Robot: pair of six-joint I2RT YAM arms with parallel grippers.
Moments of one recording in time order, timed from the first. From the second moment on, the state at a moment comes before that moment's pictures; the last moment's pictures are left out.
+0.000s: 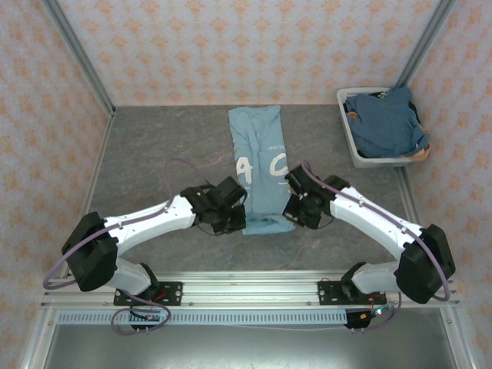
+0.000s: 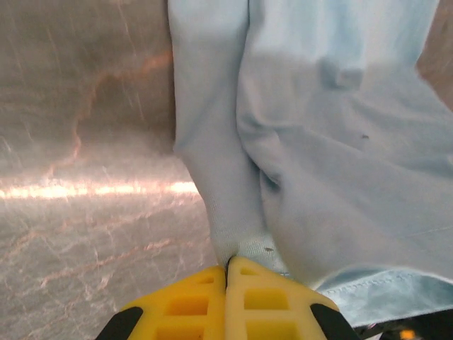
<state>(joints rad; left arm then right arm) -0.80 1.44 0.99 -0.69 0.16 -1.10 0.63 1.31 0.99 -0.98 -0.11 1.07</state>
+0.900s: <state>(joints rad) -0.42 2.07 1.67 -0.70 0.17 -0.93 0.35 2.13 1.83 -0.98 -0.16 0.87</state>
